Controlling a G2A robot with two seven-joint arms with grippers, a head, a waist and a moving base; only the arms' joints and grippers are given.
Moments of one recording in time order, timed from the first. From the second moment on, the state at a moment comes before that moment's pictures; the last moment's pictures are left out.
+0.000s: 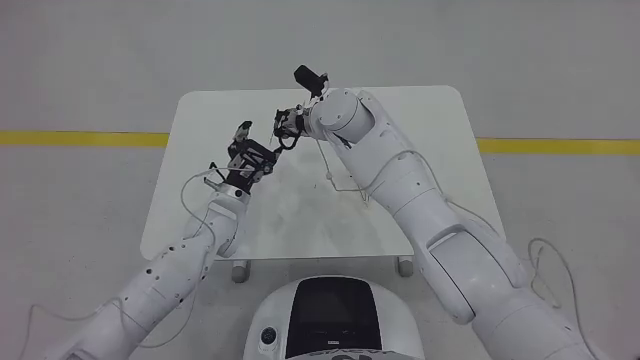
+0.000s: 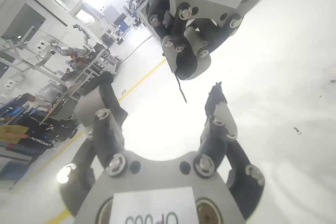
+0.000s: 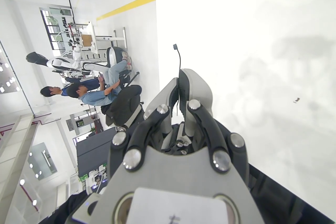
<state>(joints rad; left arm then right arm) 1.23 -0.98 -0.83 -1.47 1.57 0.34 0.10 -0.61 -1.78 1.02 -0.72 -0.39 0.34 0.77</state>
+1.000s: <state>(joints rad) 1.19 -0.99 -0.79 -1.43 1.57 0.33 0.10 -0.61 -1.79 1.07 -0.70 -0.42 0.34 0.77</state>
